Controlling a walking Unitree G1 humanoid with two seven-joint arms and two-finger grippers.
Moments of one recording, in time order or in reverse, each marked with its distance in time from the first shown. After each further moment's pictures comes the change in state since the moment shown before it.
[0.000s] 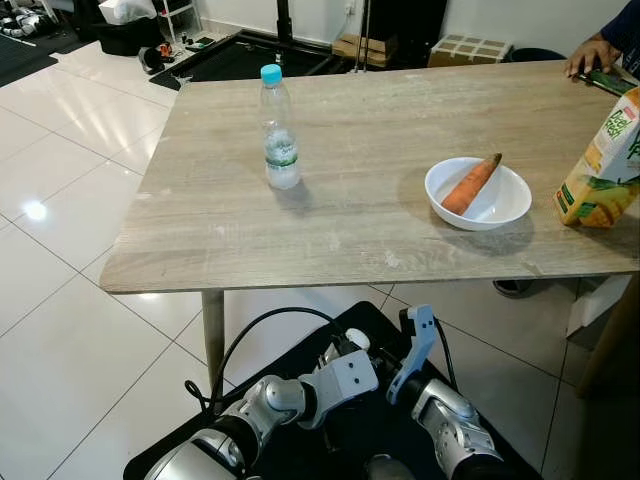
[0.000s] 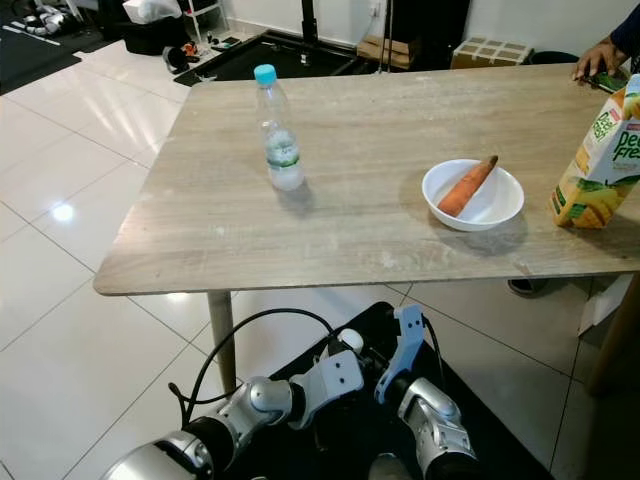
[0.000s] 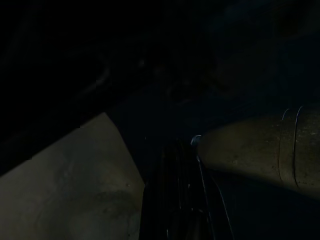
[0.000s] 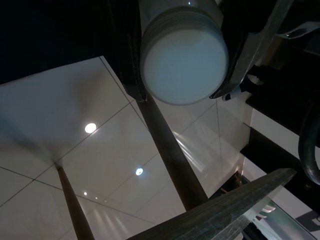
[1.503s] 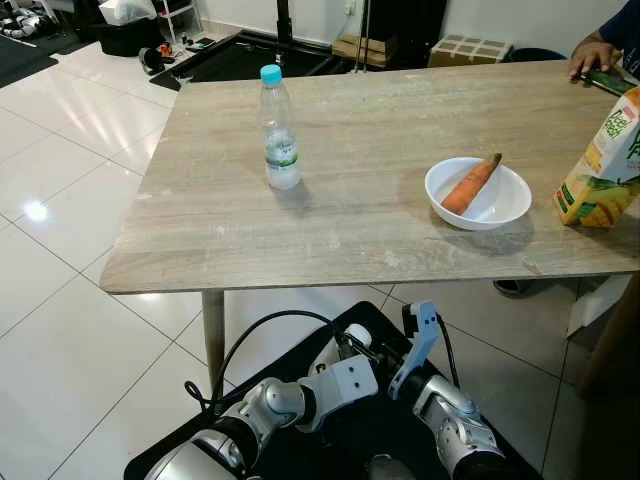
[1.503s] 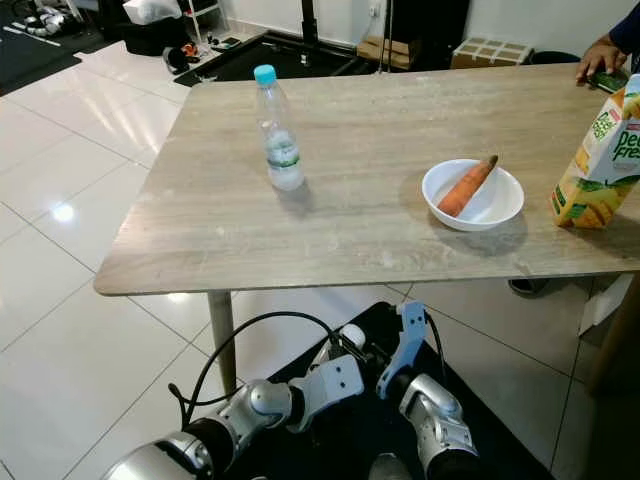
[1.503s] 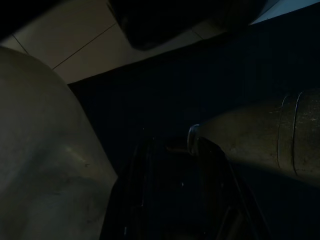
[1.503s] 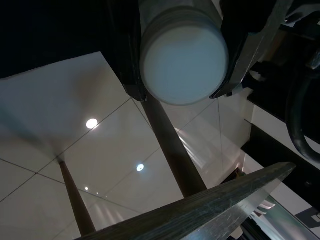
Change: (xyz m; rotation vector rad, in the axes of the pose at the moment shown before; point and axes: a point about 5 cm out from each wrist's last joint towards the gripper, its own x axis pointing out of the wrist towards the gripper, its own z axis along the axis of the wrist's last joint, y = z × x) left arm 0.000 -0.002 -0.005 0.007 0.037 -0.005; right arm 0.001 -0.001 0.006 -0.011 -0.015 -0.005
